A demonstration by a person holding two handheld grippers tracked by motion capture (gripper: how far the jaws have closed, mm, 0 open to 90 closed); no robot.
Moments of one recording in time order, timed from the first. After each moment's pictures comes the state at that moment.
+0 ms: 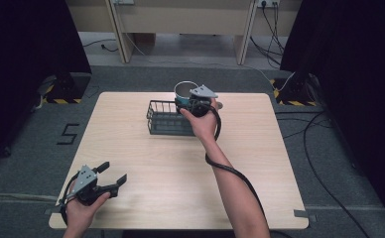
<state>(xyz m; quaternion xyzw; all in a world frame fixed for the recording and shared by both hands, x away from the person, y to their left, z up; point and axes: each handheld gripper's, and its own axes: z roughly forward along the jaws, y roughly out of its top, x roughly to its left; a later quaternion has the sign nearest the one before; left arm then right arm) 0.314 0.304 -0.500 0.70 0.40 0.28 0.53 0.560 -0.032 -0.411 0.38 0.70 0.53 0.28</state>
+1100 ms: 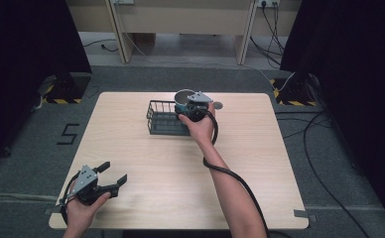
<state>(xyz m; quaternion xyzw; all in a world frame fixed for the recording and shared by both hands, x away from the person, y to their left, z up) 0.314 0.303 -0.499 0.70 0.40 0.27 0.53 0.565 -0.027 -0.441 0.40 0.72 0.49 0.27</state>
